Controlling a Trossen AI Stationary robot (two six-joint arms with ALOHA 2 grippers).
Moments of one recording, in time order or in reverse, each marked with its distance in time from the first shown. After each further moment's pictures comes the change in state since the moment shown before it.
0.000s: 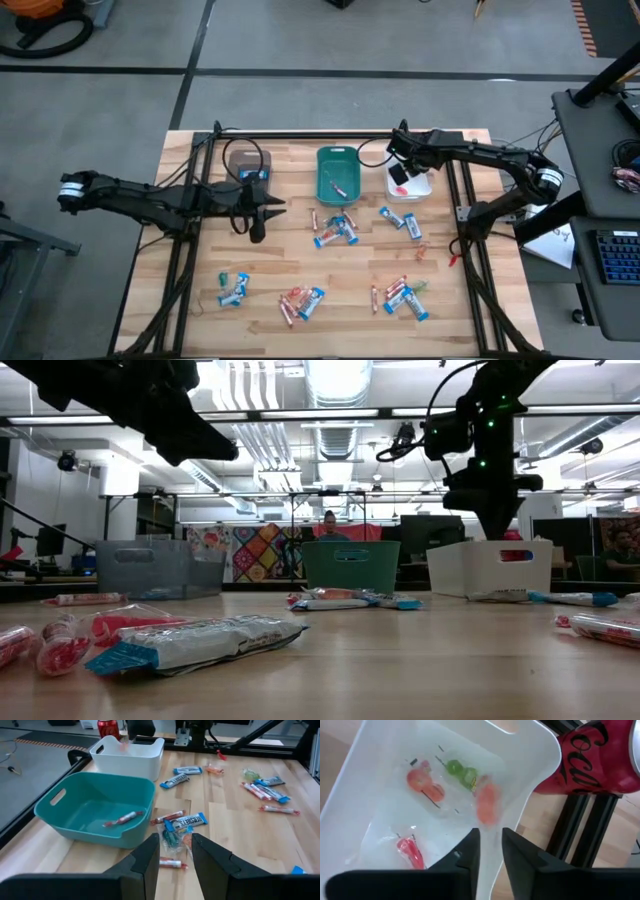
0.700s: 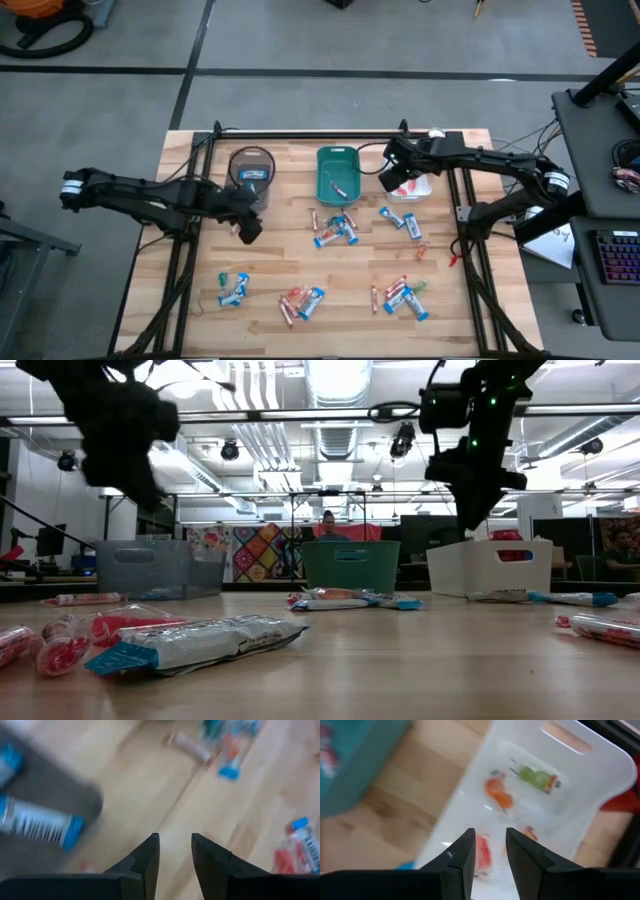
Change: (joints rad) left arm -0.036 0.043 0.175 -0.739 0.028 -0.623; right arm 0.123 -0.063 0.002 0.117 -0.132 0.031
